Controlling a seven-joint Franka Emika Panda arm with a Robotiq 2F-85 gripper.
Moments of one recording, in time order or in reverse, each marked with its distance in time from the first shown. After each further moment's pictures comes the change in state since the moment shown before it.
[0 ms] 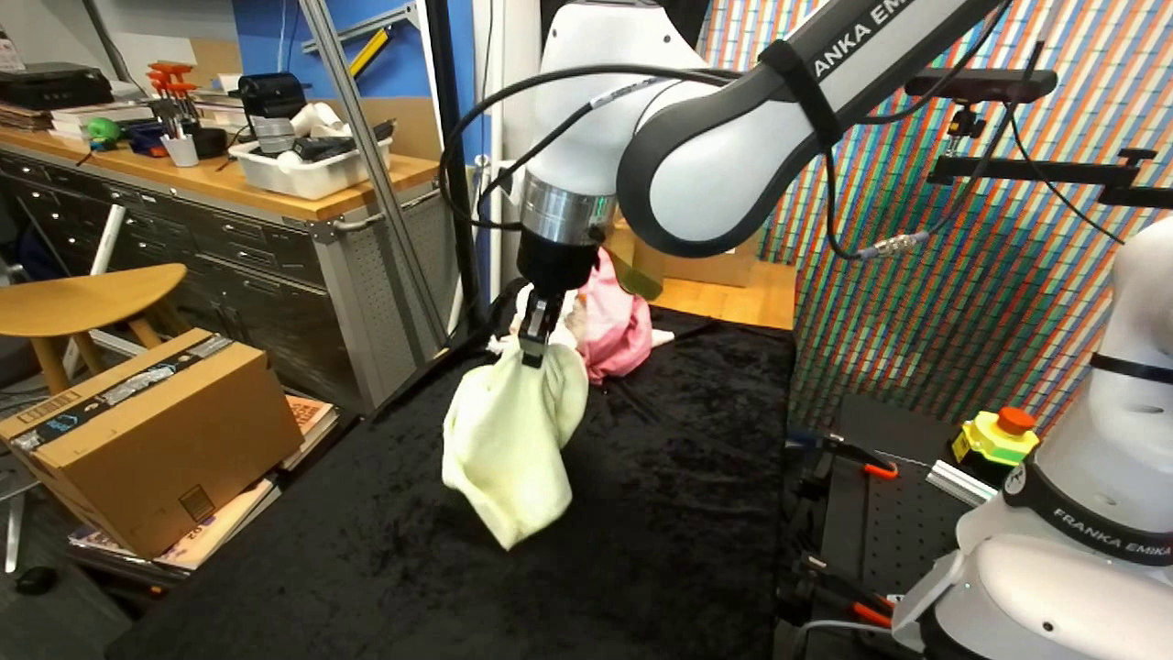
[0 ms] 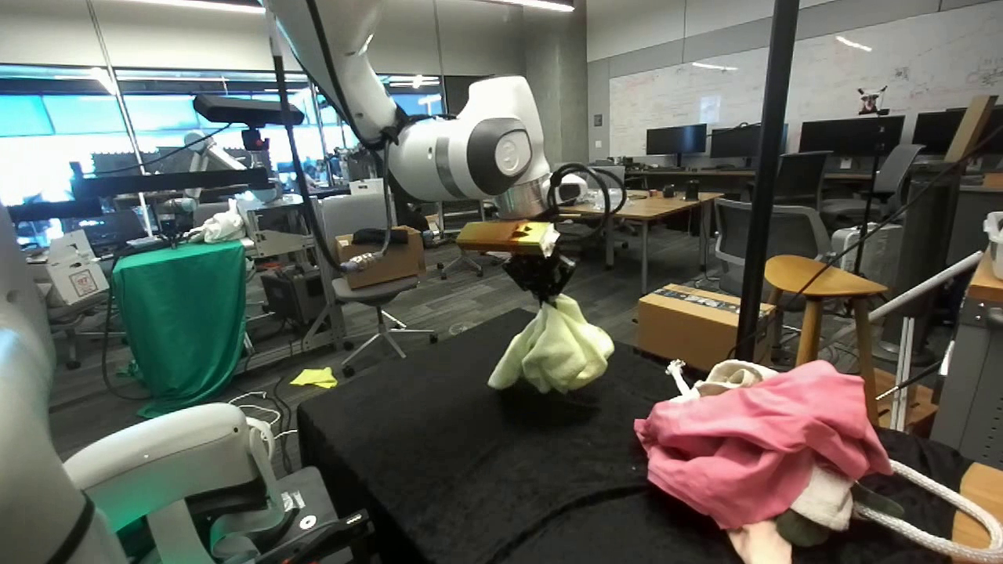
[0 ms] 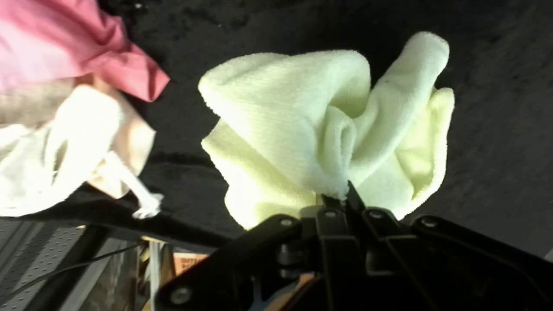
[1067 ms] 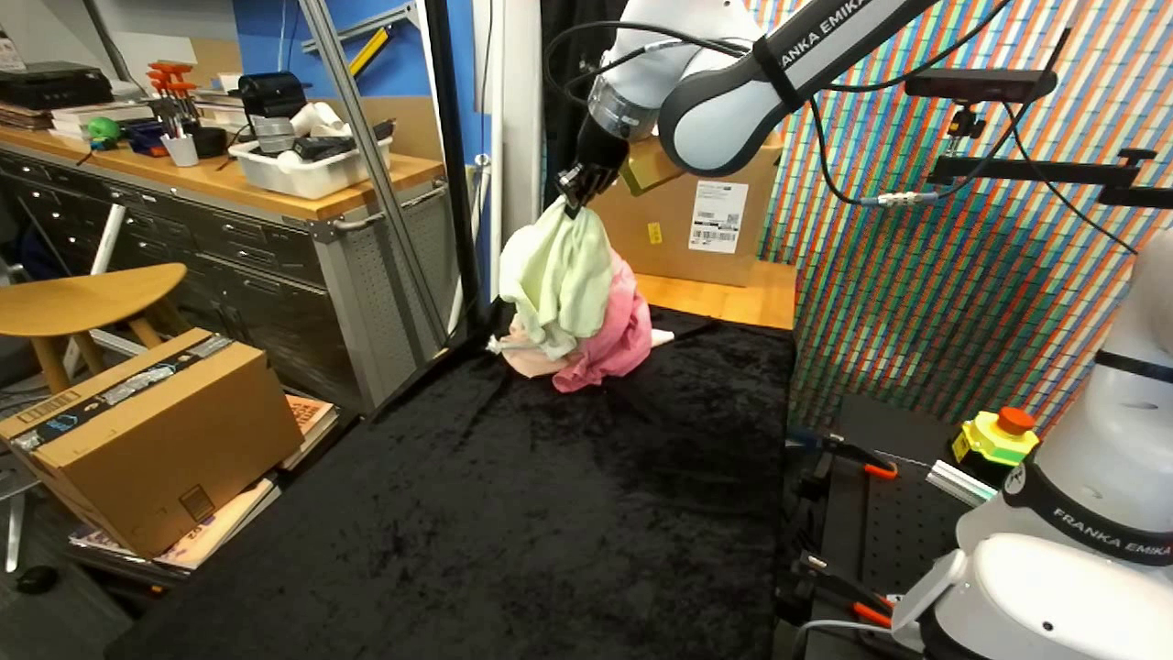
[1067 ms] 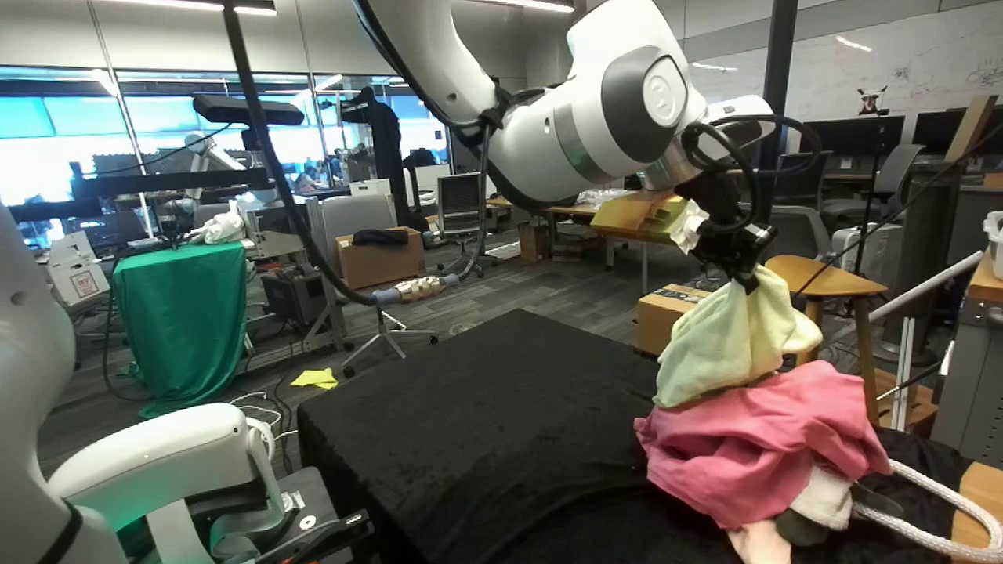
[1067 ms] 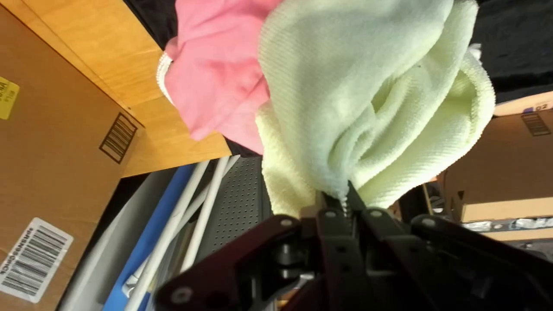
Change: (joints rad) arm -0.162 0.003 -0.250 0.076 -0.318 0.219 0.458
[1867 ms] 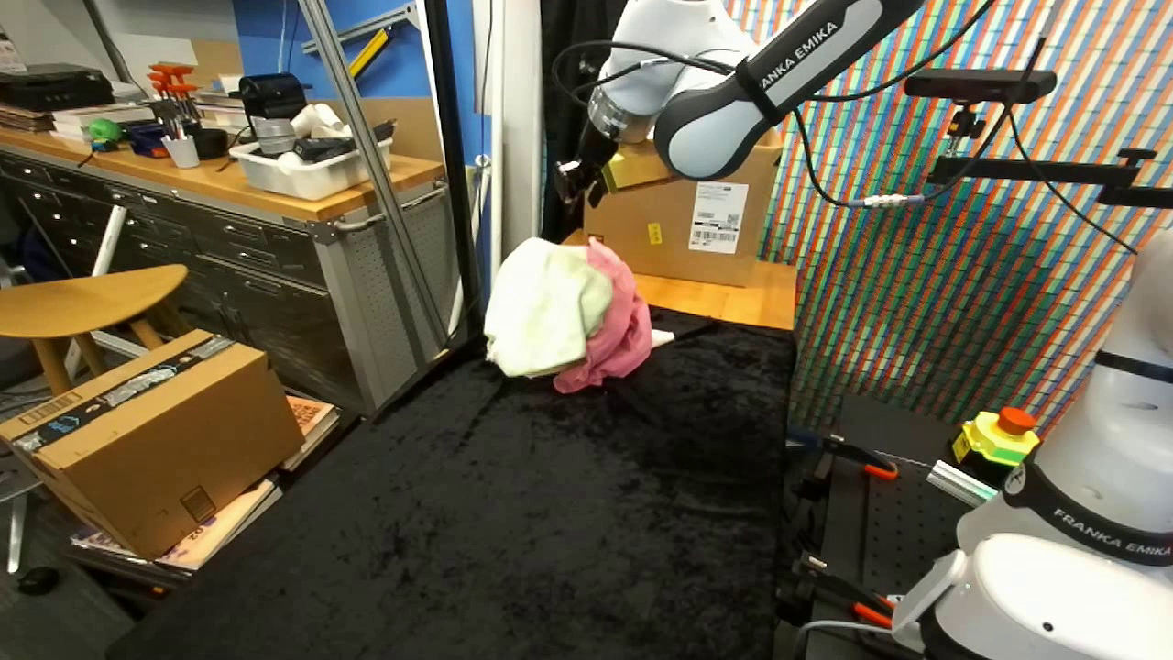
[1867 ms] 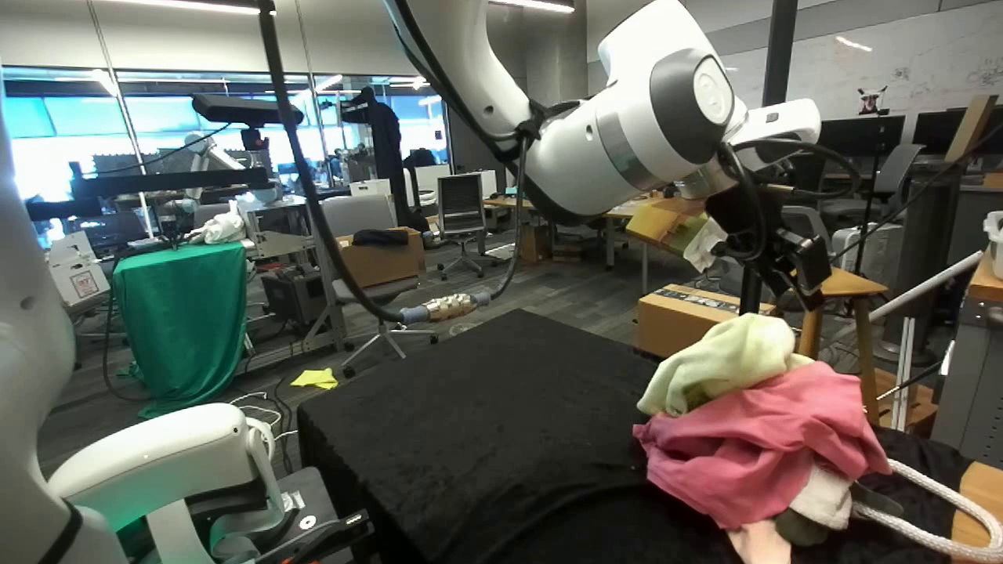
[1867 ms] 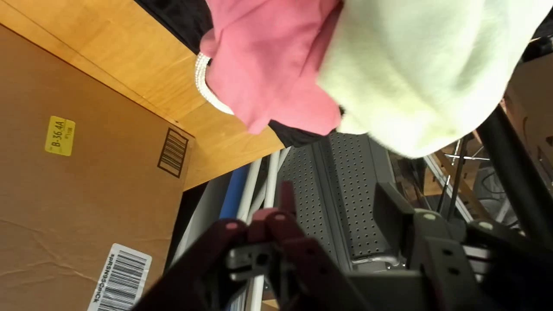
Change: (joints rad) arm 0.002 0.073 -0.067 0.076 -0.111 0.002 0.296
